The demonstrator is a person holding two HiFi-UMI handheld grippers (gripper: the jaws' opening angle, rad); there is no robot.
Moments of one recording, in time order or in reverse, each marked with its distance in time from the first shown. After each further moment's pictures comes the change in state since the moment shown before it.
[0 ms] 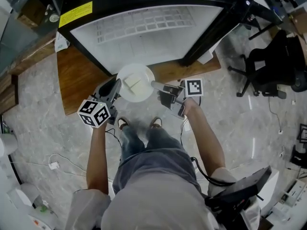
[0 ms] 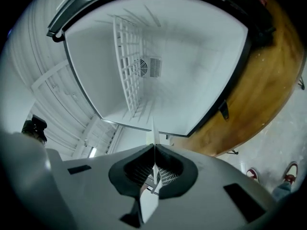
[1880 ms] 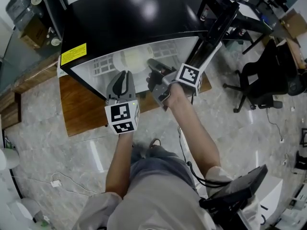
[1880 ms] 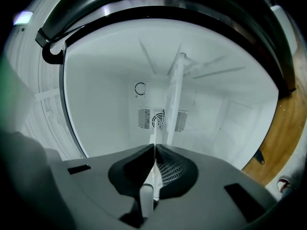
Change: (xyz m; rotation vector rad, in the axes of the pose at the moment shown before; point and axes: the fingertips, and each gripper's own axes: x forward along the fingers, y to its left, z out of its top) left arm 0.080 -0.088 0.168 0.301 -0.214 0.401; right arm -0.004 0.125 0.184 0.078 -0.510 -0.120
